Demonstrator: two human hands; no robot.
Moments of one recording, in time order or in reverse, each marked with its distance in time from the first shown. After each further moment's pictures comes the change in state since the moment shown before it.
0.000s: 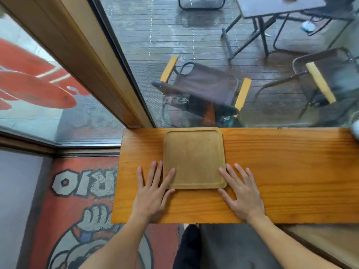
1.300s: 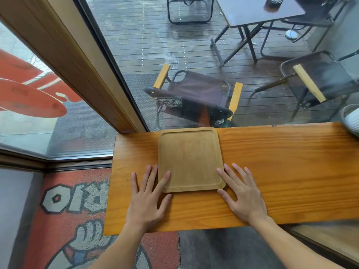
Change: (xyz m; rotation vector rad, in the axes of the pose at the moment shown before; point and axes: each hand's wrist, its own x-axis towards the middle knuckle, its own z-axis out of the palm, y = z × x) left_hand 0.000 0.001 0.008 -0.043 0.132 0.018; right_hand 0.000 0.006 0.006 0.039 0.097 -0.017
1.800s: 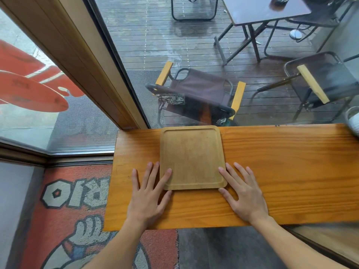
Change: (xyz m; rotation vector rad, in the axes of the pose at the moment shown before) left_hand 0.000 0.004 -0.004 0.035 -0.002 -0.019; right_hand 0.000 0.000 0.001 -0.010 0.001 0.001
